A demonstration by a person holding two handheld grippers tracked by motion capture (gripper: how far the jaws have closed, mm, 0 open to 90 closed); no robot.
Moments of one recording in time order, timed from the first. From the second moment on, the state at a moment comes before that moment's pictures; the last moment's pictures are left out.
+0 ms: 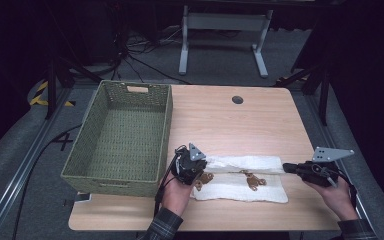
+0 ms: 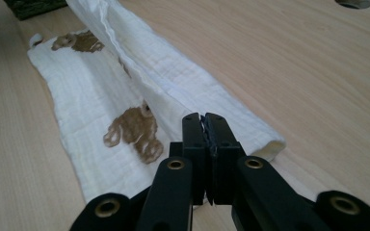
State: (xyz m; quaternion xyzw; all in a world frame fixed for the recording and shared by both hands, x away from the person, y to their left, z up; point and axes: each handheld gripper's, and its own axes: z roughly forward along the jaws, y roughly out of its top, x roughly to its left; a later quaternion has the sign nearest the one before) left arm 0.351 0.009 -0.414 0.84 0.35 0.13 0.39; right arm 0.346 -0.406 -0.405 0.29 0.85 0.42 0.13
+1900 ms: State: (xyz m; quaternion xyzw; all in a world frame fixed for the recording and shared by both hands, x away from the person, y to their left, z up) left arm 0.397 0.005 -0.439 0.84 0.38 0.14 0.36; right arm 0.407 -0.400 -0.450 0.34 0.87 0.34 0.11
